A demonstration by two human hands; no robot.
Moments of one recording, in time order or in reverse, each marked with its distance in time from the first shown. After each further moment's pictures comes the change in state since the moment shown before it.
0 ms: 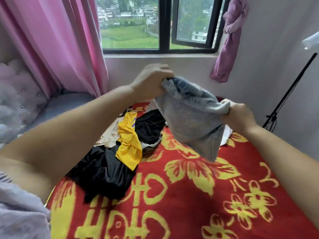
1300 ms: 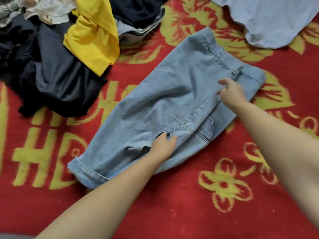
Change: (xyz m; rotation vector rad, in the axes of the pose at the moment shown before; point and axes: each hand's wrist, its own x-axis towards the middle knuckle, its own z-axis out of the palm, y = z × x) left_hand -0.294 0.119 0.525 -0.758 -0.633 -1.588; right_hand -0.079 0.199 0.456 0.234 -0.630 0.395
